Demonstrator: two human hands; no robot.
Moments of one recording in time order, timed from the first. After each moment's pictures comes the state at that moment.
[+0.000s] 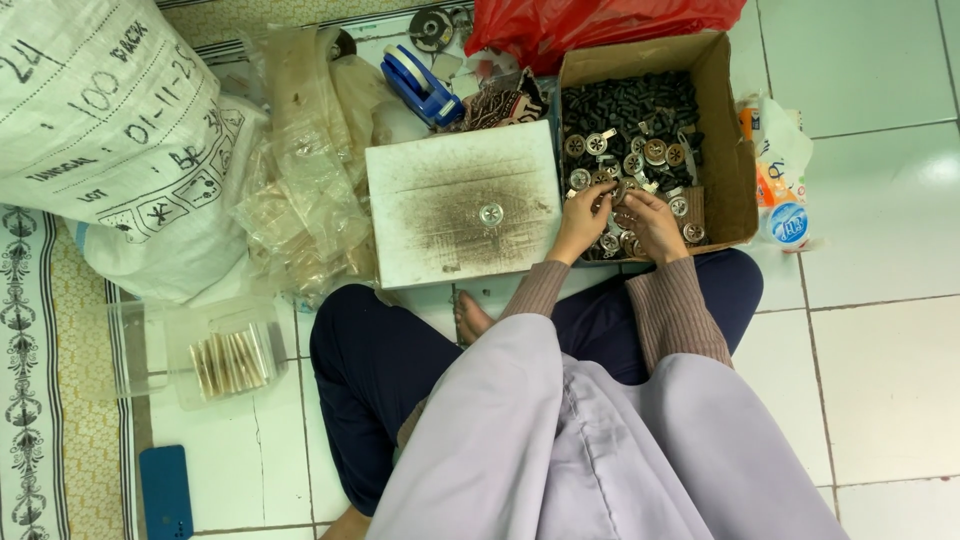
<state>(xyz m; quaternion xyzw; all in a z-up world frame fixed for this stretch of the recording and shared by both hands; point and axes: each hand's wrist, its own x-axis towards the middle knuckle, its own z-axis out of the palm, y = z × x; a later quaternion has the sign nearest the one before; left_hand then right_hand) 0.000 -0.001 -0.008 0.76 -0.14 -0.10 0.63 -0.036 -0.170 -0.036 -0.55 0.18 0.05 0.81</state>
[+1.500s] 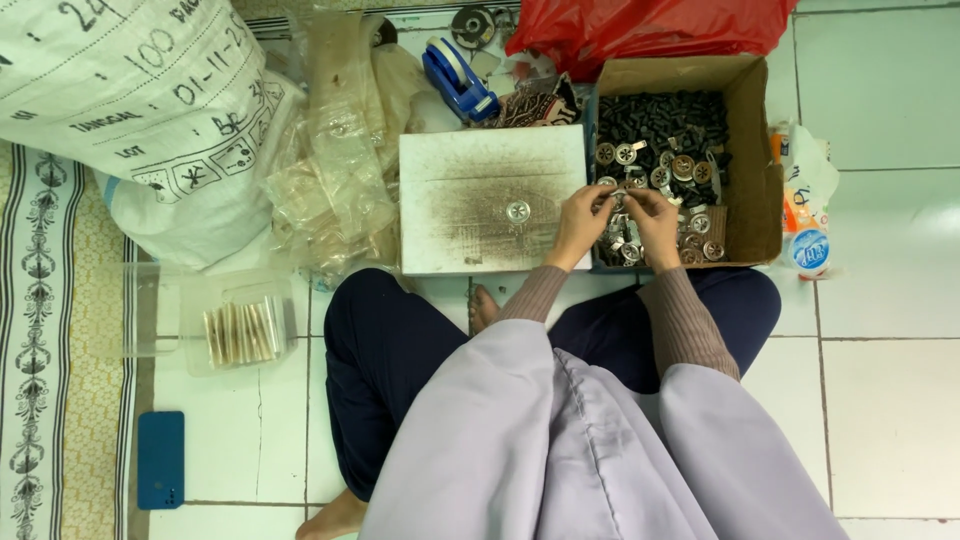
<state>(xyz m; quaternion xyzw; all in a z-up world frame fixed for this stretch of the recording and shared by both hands) 0.001 0.034 -0.006 0.78 -0.10 0.00 0.62 -0.021 -0.113 -0.008 -0.76 0.08 -0.08 0.64</state>
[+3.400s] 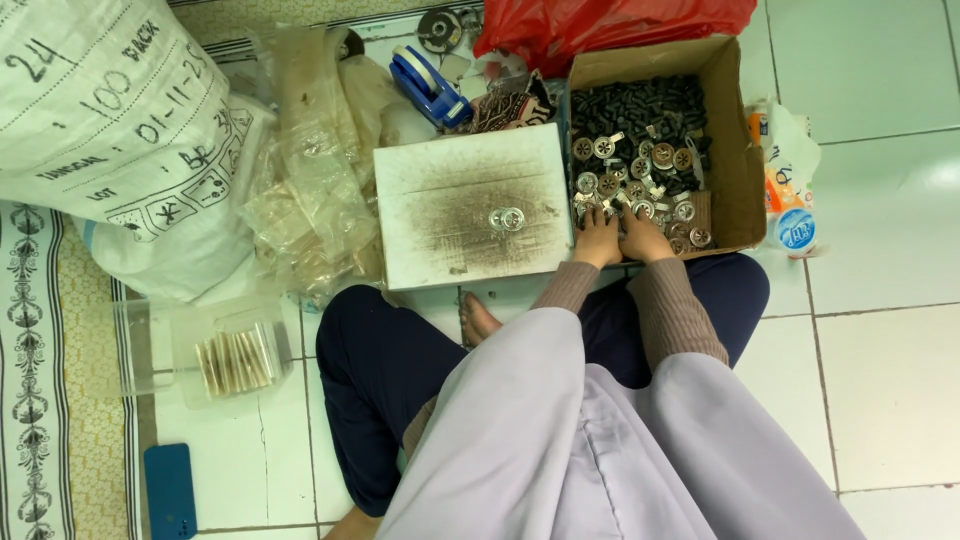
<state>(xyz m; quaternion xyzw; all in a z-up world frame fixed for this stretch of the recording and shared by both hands) -0.011 -0.047 -0.096 0.90 -0.19 -0.31 0.24 -0.028 -0.158 -0.061 -0.93 0.11 0.26 0.21</state>
